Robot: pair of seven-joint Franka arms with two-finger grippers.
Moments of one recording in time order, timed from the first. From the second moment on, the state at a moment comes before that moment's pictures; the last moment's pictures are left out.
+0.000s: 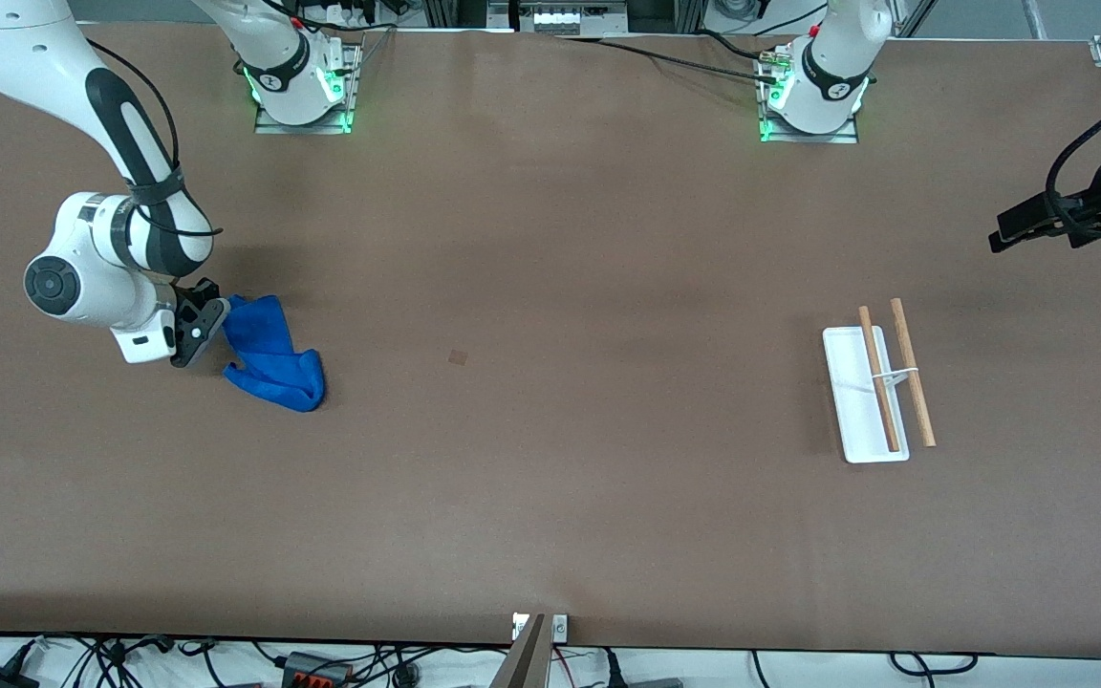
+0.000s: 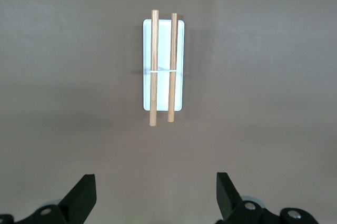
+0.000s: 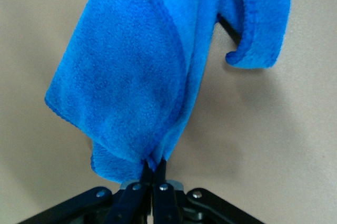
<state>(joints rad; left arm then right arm) 0.06 0.02 0.01 -1.61 -0.05 1.53 -0.03 -0.10 0.42 -0.03 -2.16 -0.05 2.35 -1.11</state>
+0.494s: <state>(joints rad) 0.09 0.03 0.01 -1.61 -0.05 1.53 -0.03 -0.10 0.28 -0.03 -1.94 0.11 2.04 -1.09</state>
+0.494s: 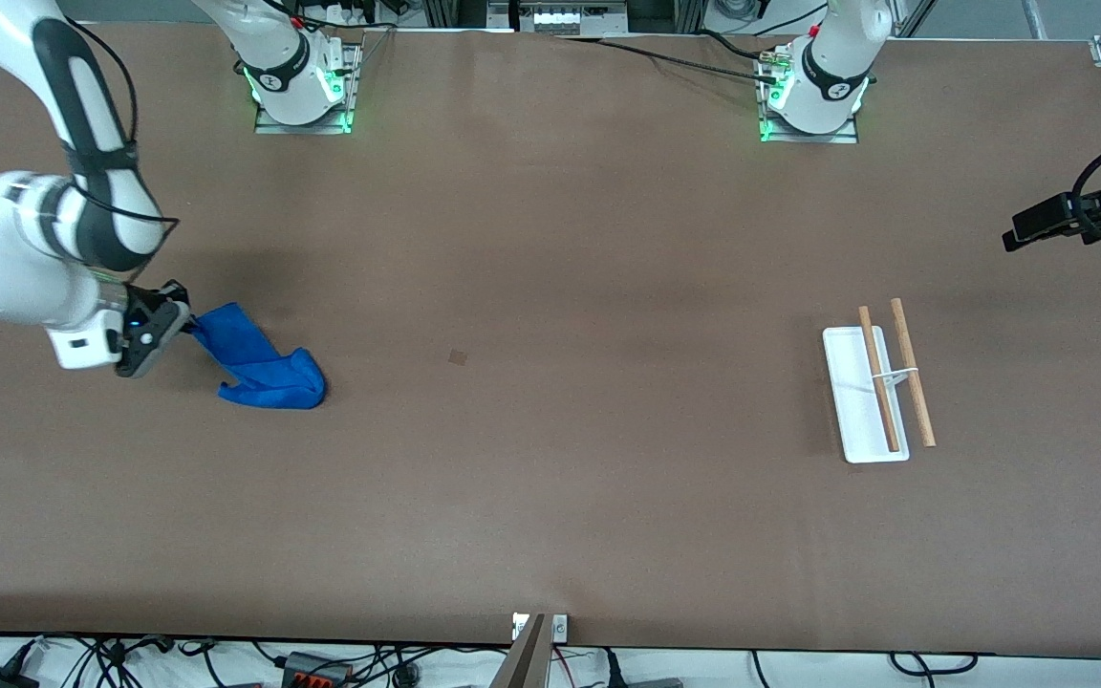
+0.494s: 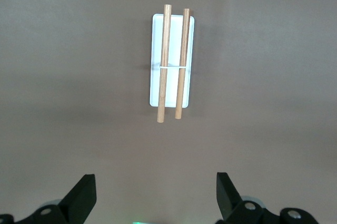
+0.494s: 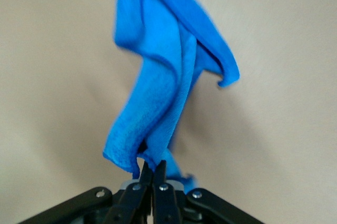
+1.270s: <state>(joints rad) 0.09 0.11 0.00 -1.62 -0.14 1.52 0.00 0.38 0.27 0.06 -1.39 0.24 1.79 -0.15</state>
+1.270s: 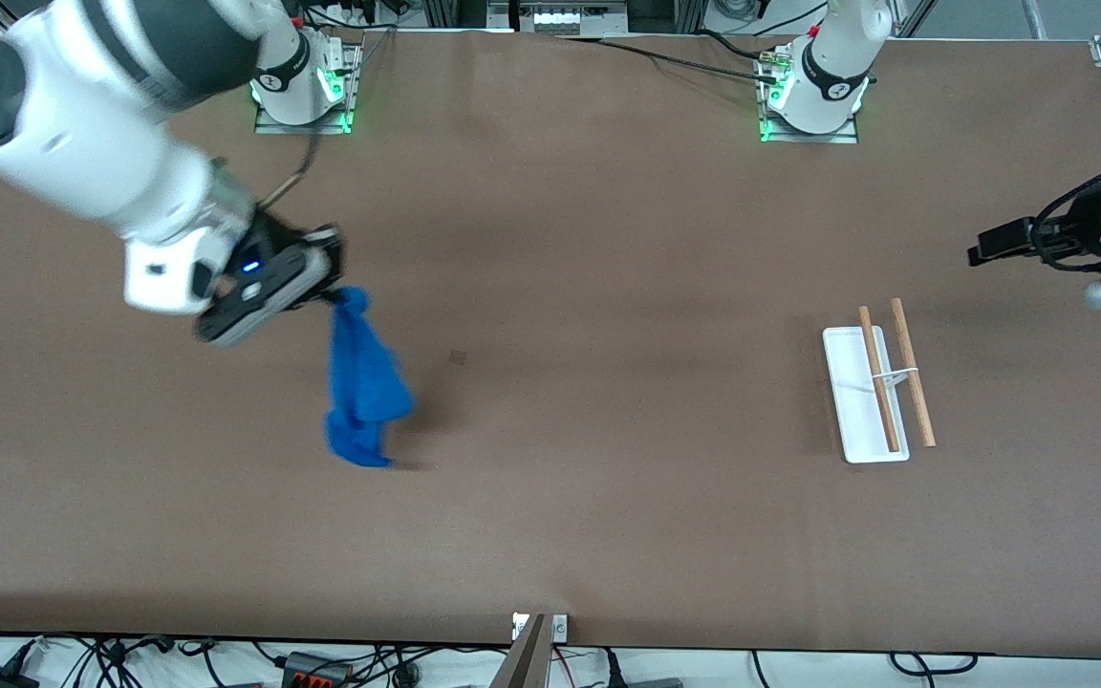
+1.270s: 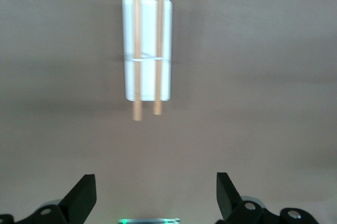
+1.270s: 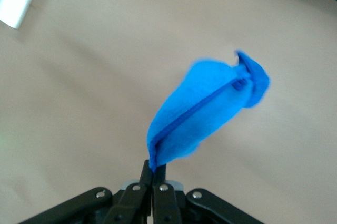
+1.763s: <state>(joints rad) 0.05 0.26 -0.02 -1.60 -0.28 1.52 0.14 0.65 0.34 0.06 -1.32 0.24 2.08 0.27</state>
